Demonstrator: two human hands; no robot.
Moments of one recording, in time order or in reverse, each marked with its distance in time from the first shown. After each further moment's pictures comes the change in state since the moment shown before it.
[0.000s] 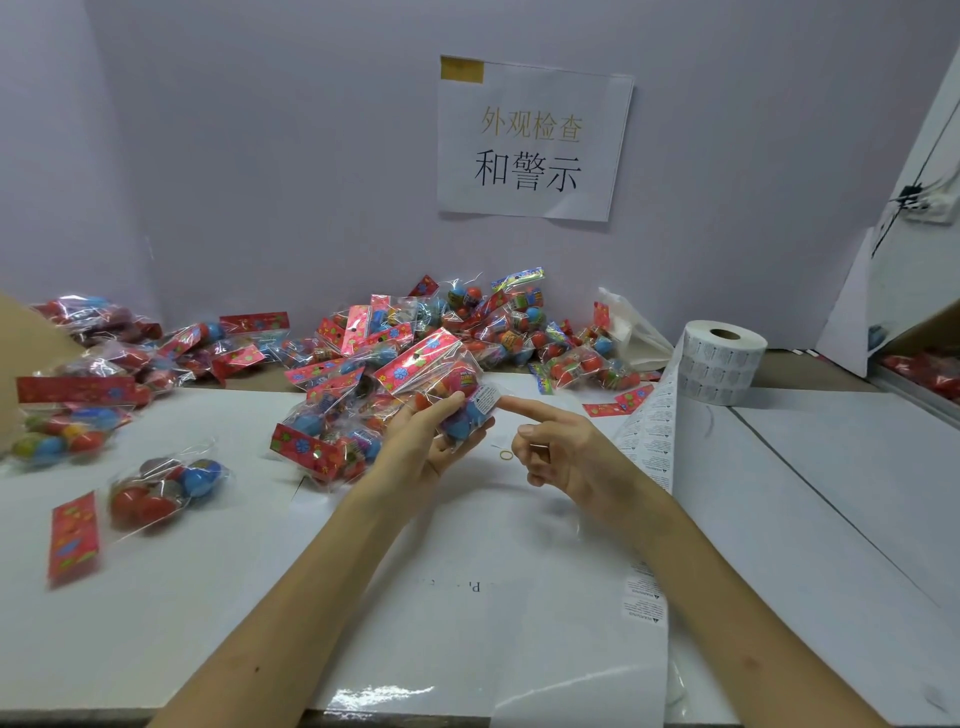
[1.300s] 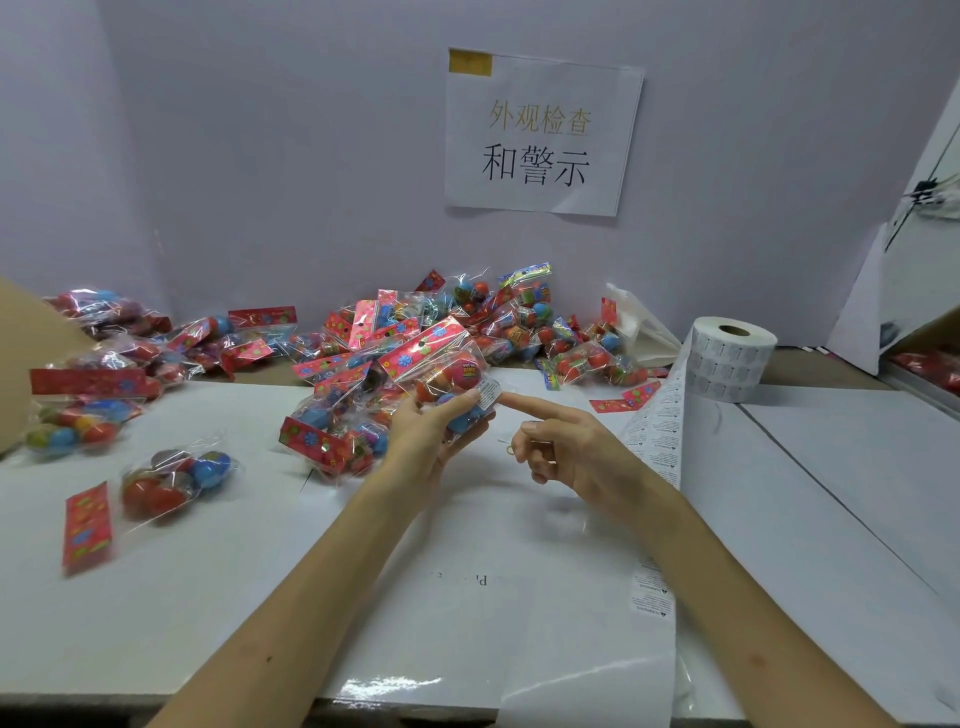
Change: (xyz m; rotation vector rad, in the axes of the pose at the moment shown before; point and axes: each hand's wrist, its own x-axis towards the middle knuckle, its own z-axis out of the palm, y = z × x) left_hand 0.001 -0.002 0.001 0.118 0.024 0.133; right_hand -0.004 -0.004 0.003 -0.067 -0.033 -0.010
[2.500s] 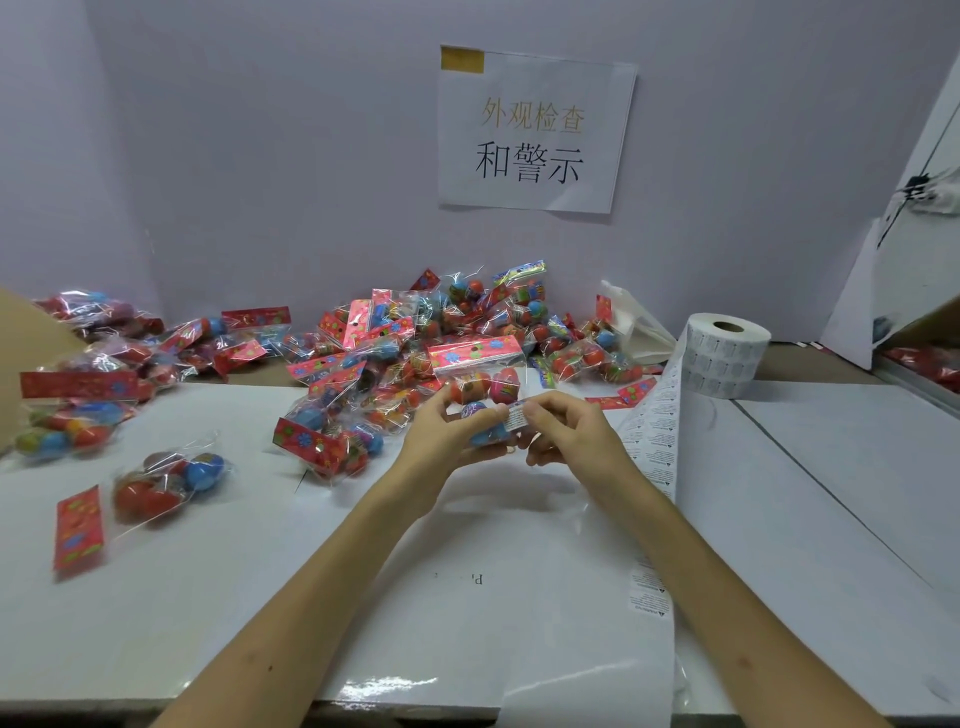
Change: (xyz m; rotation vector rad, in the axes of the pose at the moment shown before) left_hand 0.002 -0.012 0.002 0.273 -0.198 0.063; right_hand 0.005 0.009 -0.001 -0.282 0.340 -0.139
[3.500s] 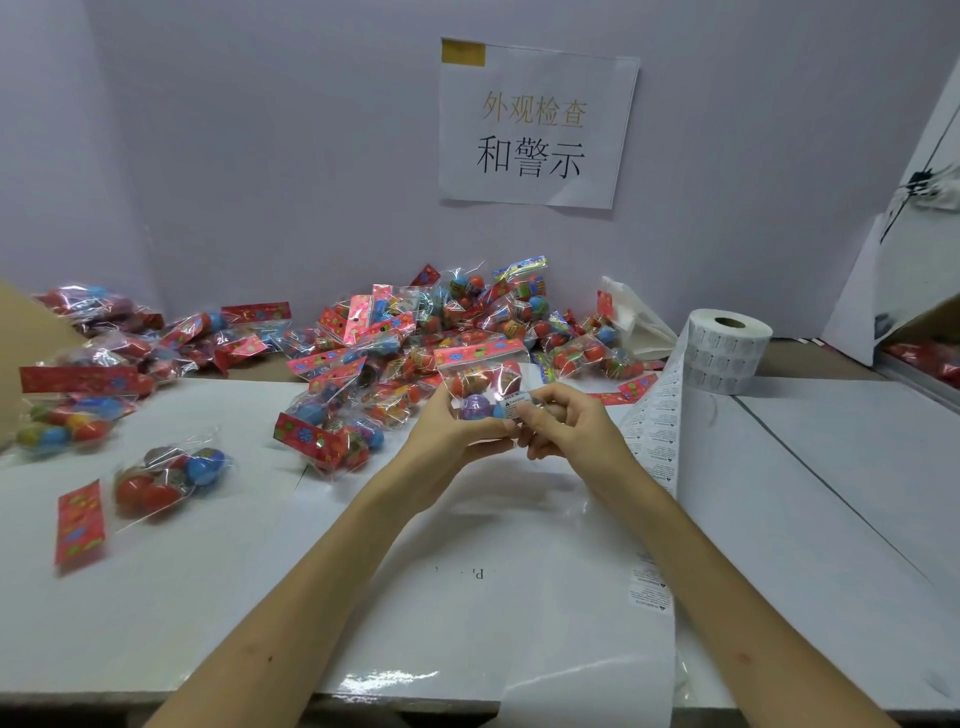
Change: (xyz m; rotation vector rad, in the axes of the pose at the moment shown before) left_hand 0.002 -0.003 -0.004 -0.051 -0.125 -0.003; right_hand -0.002 -0.002 0.001 0.062 -0.018 -0.040
